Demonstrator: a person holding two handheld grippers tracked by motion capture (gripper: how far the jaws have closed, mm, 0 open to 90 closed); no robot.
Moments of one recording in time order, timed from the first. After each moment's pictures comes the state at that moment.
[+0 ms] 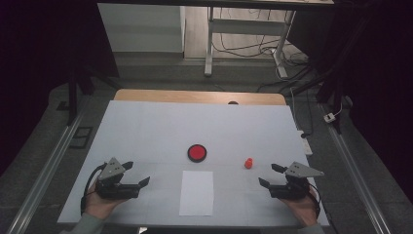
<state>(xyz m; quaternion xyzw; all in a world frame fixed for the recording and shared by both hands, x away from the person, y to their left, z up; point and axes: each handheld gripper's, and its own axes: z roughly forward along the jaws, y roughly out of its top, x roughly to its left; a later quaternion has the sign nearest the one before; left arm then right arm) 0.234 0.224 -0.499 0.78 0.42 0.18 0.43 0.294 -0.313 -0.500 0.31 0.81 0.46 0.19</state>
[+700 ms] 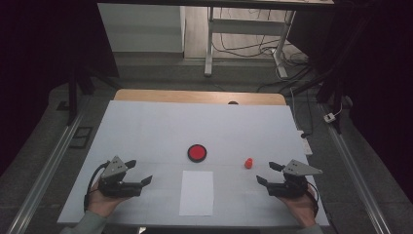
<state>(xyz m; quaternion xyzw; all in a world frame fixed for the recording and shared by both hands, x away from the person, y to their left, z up) 0.241 0.221 -0.501 0.78 0.41 0.18 0.43 0.293 -0.302 -0.488 0.31 0.81 0.46 0.19</state>
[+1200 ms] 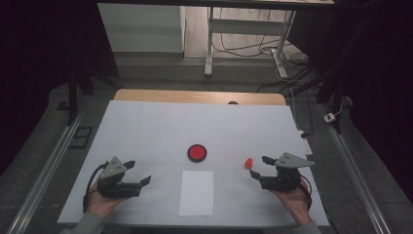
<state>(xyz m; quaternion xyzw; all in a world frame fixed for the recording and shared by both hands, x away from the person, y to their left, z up) 0.239 0.224 -0.504 0.78 0.41 0.18 0.43 0.306 -0.277 -0.473 0.30 0.81 0.46 0.18</state>
